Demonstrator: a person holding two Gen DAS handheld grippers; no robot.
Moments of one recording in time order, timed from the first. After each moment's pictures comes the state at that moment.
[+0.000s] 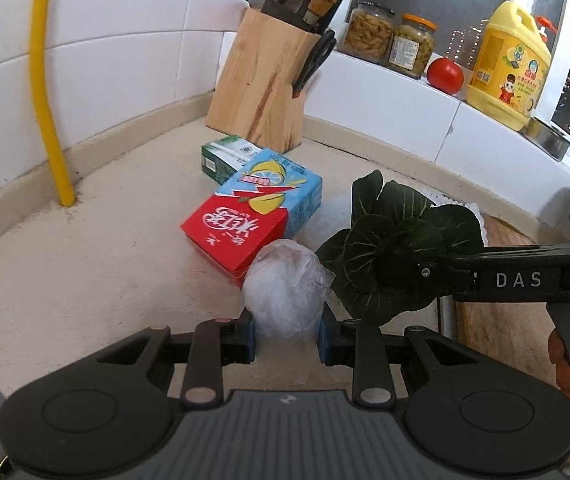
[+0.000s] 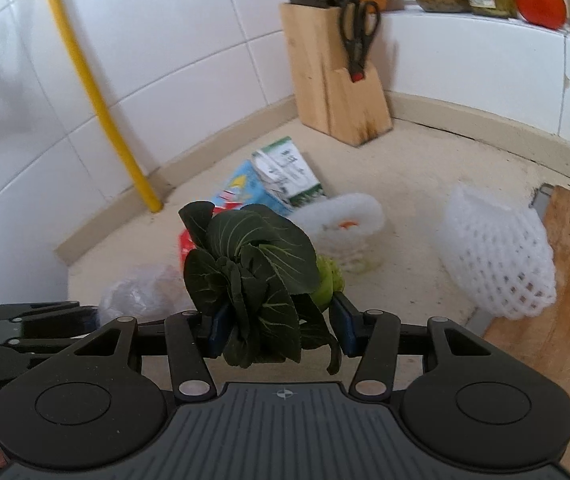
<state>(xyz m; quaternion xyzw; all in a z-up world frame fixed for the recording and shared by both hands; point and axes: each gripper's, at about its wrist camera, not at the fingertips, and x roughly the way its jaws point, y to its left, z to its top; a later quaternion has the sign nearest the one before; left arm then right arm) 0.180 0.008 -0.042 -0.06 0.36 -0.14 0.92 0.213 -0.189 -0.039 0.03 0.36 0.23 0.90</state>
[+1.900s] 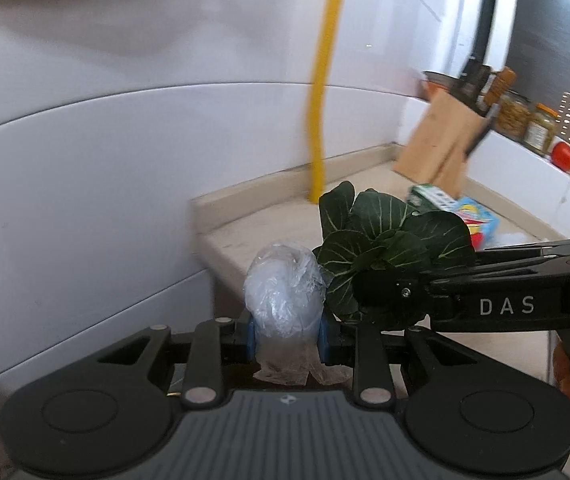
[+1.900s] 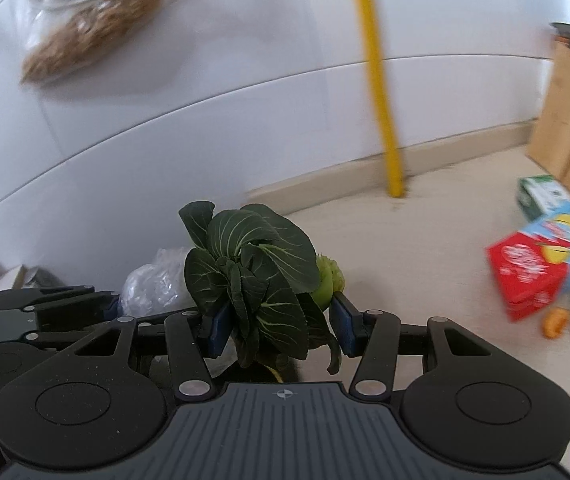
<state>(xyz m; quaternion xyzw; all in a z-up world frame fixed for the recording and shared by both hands) 0.048 0.175 -0.028 -0.10 0.31 0.05 0.95 0.133 0.021 -0.033 -0.08 0.34 0.40 0.85</state>
